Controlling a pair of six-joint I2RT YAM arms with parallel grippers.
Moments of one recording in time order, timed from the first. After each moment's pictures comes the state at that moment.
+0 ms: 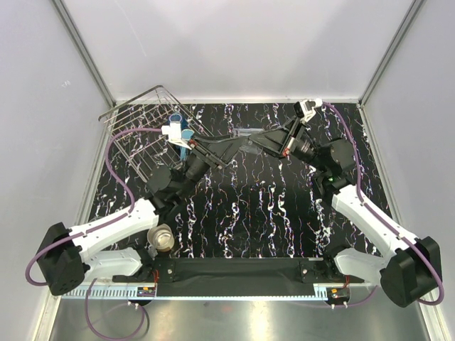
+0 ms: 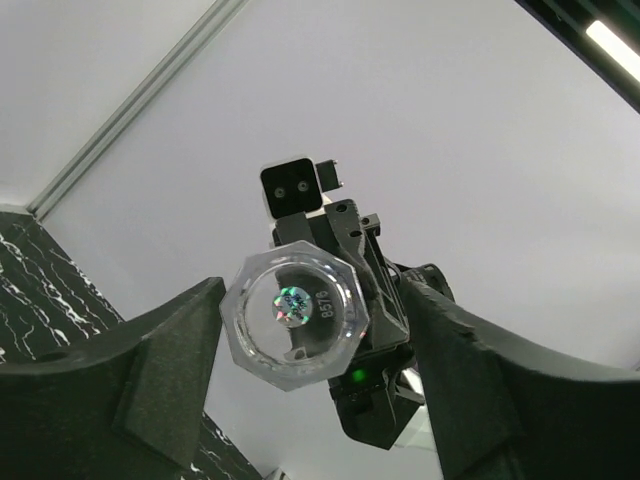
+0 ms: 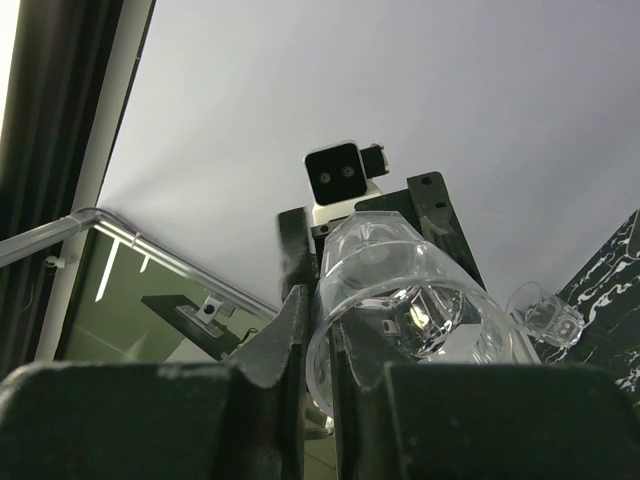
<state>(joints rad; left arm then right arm) -0.88 1.12 0.75 0.89 -0.06 -0.92 0.46 1.13 0.85 0.80 -0.67 1.51</state>
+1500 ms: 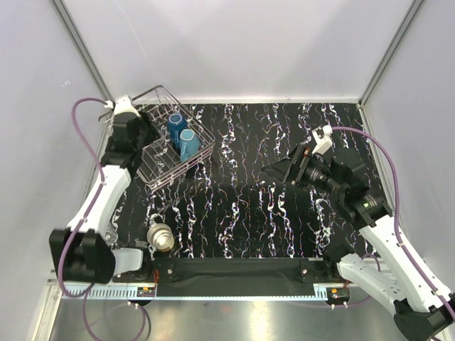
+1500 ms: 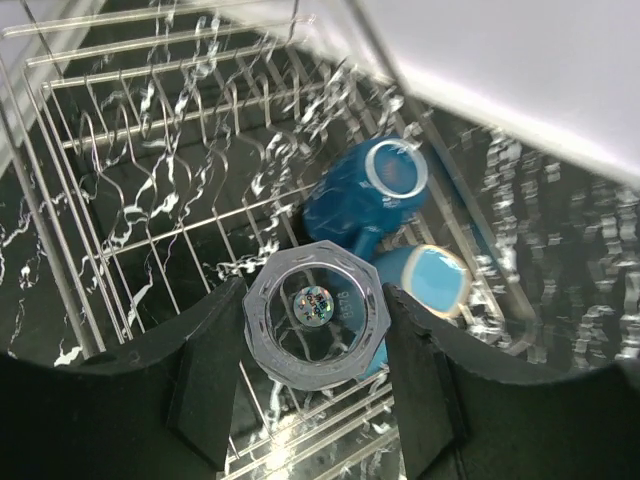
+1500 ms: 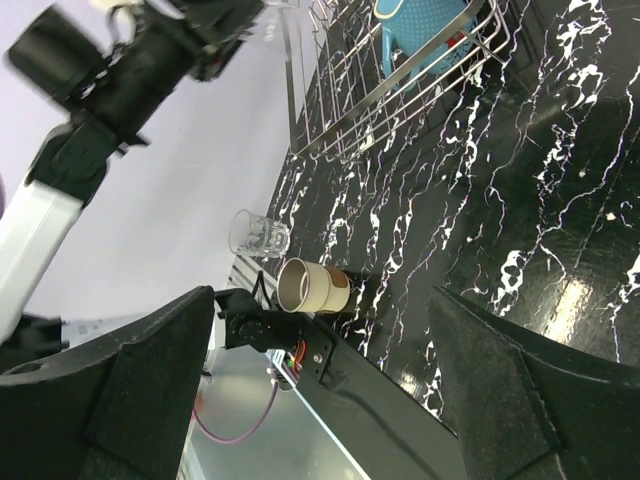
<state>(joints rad) -0.09 1.22 1.04 -0.19 -0.18 -0.39 0.48 0.80 0.93 -0.36 -0.39 0.82</state>
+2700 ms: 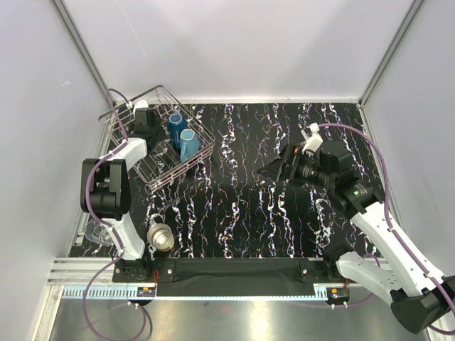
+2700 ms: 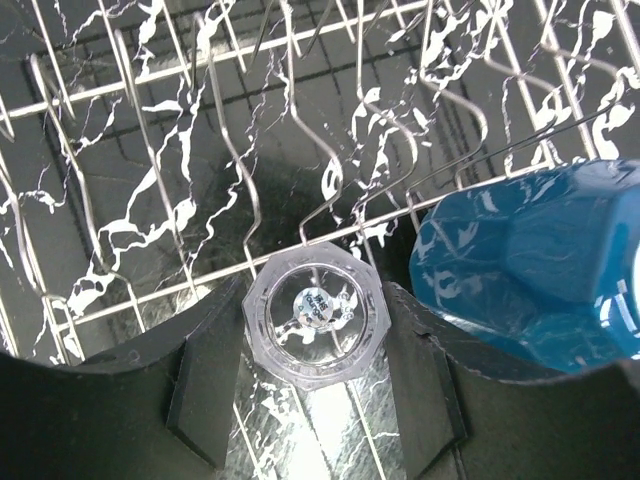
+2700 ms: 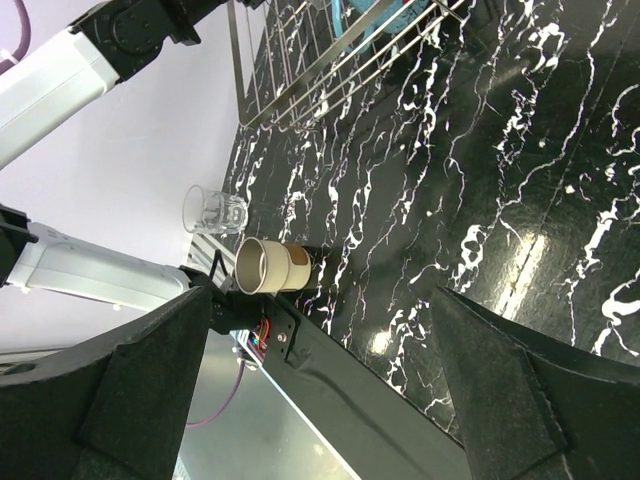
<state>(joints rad) -0.03 1.82 1.21 -0.04 -0.24 -0.33 0.48 0.91 0.96 -0.43 -0.40 0.74</state>
